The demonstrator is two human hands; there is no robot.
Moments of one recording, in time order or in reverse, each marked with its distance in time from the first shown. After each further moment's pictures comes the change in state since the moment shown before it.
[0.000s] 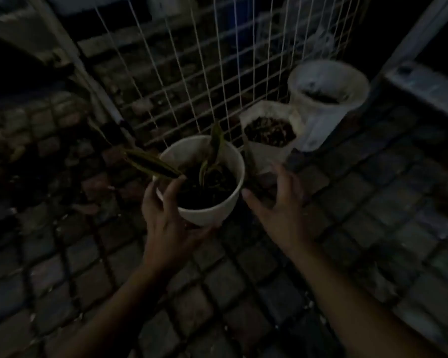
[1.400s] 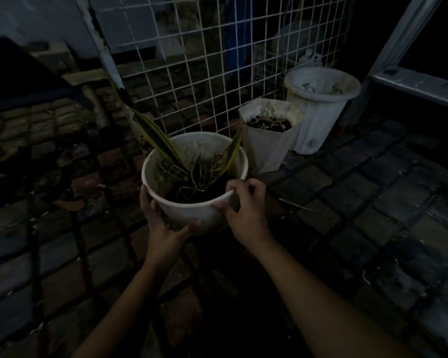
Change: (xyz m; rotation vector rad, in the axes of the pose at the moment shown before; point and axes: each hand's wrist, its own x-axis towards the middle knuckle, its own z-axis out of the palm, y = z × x) left_hand -0.038 -0.122 0.110 -0.781 0.155 0.051; right_hand -0.052 0.084 0.107 0.065 -0.025 -0.158
